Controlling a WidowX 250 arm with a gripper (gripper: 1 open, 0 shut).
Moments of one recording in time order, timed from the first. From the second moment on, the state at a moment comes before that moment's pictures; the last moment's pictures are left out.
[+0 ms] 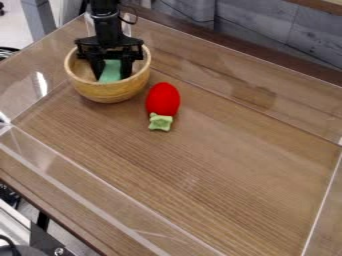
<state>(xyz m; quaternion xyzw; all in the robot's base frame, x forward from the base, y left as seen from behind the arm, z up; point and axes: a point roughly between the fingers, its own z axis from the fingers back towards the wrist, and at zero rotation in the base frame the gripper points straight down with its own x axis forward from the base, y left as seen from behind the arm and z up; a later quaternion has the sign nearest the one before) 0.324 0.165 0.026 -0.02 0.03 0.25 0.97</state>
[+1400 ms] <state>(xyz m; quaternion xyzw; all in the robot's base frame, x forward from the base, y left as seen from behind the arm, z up) 0.332 0.100 0.115 -0.11 0.00 0.29 0.95</state>
